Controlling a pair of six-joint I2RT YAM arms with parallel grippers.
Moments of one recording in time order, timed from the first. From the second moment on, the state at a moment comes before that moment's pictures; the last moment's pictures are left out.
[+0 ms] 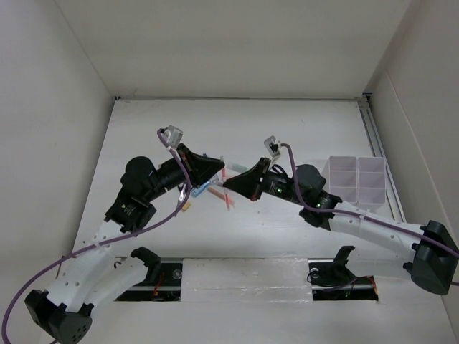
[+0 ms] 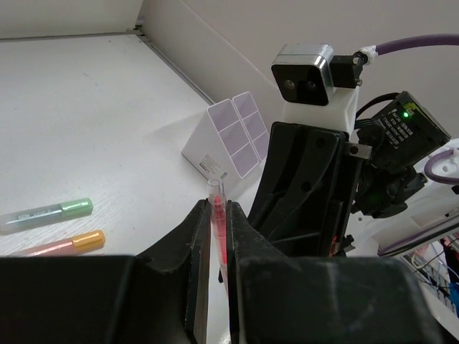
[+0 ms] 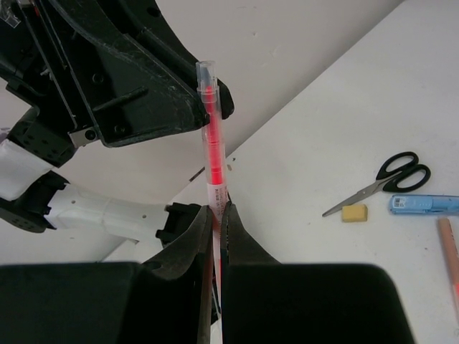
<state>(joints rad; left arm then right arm) -0.55 0.76 0.78 0.03 0.45 -0.57 0.91 1.13 0.72 0.54 -0.26 0.71</state>
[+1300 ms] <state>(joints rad) -0.57 0.66 0.90 -0.17 0.30 -0.60 0.93 1.13 0.74 0.66 -0.09 0.66</state>
